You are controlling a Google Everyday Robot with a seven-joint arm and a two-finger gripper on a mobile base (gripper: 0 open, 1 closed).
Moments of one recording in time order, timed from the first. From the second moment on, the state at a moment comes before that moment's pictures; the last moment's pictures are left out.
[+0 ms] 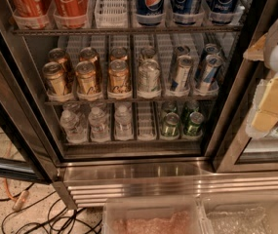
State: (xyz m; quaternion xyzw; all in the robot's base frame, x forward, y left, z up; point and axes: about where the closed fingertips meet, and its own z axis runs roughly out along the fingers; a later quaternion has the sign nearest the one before) arm 0.438 -0.217 0.976 -0.60 0.78 -0.03 0.16
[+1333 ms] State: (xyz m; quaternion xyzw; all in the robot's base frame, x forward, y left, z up) arm 0.486 -0.129 0.995 -0.58 0.76 0.06 0.29
